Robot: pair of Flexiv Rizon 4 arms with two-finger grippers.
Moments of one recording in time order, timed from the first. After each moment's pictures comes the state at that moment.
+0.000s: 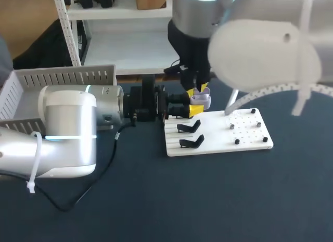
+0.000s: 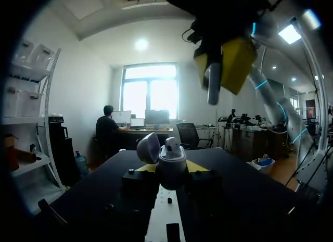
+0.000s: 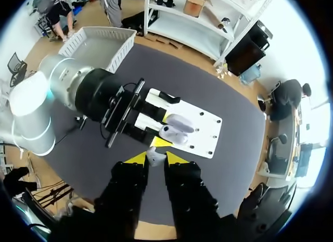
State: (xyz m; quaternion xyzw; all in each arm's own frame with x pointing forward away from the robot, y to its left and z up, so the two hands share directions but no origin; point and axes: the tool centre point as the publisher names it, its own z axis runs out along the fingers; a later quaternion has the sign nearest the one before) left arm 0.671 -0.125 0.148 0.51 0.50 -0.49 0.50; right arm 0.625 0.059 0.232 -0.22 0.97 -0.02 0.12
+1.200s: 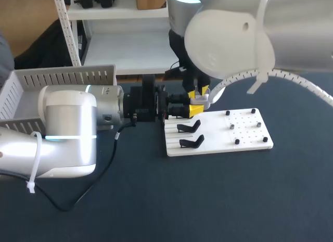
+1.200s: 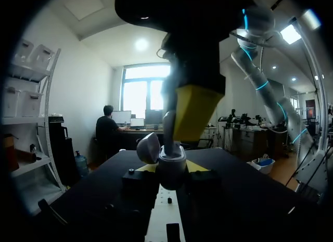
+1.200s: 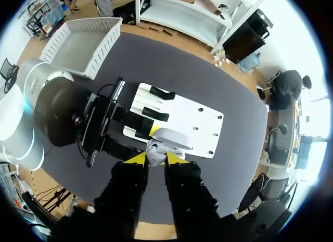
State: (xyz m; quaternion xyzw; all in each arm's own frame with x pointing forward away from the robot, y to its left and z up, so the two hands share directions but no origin) left arm 0.671 -0.125 0.148 0.51 0.50 -0.49 0.50; right arm 0.654 0.054 0.199 -0.19 0.98 -0.03 0.07
